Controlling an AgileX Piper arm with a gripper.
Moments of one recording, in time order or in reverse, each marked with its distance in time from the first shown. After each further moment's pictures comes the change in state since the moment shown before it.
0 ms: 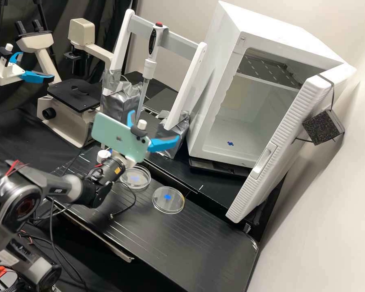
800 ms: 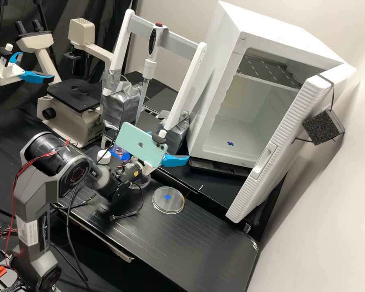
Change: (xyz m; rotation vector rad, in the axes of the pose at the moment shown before) arm 0.052 -0.032 0.089 -0.032 -0.314 -0.094
